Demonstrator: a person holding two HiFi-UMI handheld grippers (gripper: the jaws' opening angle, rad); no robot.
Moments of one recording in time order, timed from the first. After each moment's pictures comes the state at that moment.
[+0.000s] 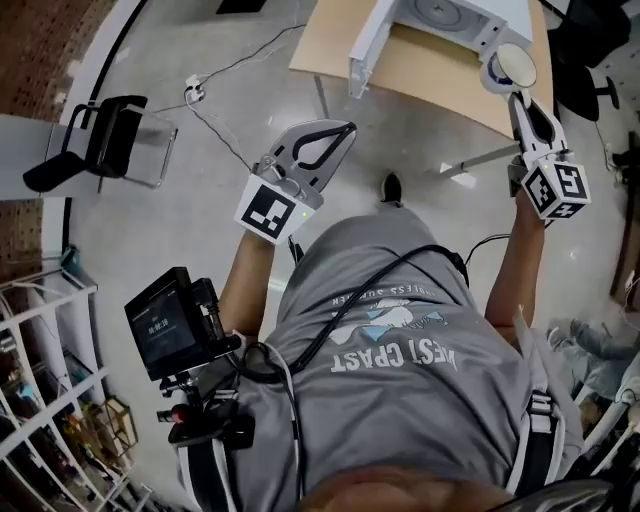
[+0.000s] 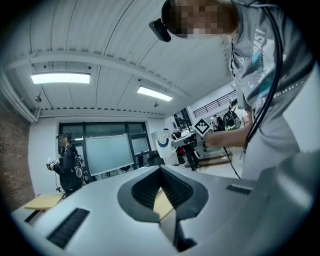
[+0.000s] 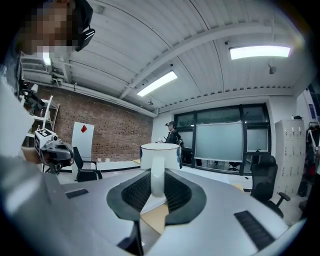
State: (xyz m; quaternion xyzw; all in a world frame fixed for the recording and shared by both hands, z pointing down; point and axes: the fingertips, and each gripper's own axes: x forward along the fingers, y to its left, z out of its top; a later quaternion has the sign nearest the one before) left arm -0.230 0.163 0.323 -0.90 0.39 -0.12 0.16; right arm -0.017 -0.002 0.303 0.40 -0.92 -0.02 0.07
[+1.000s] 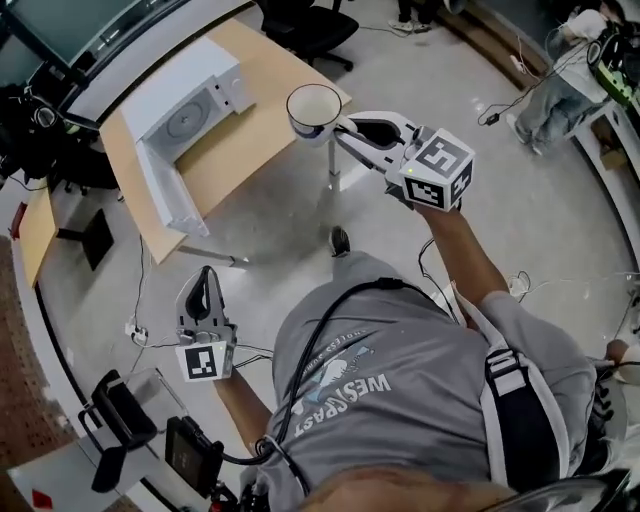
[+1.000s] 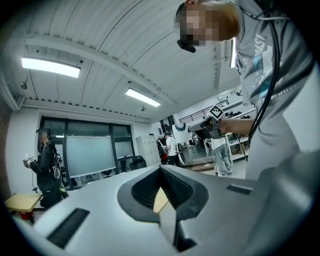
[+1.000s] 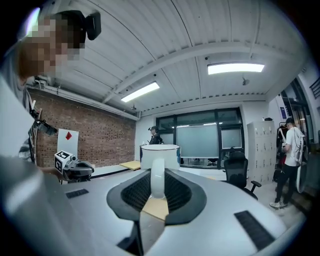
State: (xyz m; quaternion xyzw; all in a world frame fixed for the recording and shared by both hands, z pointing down) left arm -0.189 0.182 0.317 -0.94 0.34 -0.03 0.07; right arm 0.106 0.151 0.246 0.49 -0.87 0.01 0.05
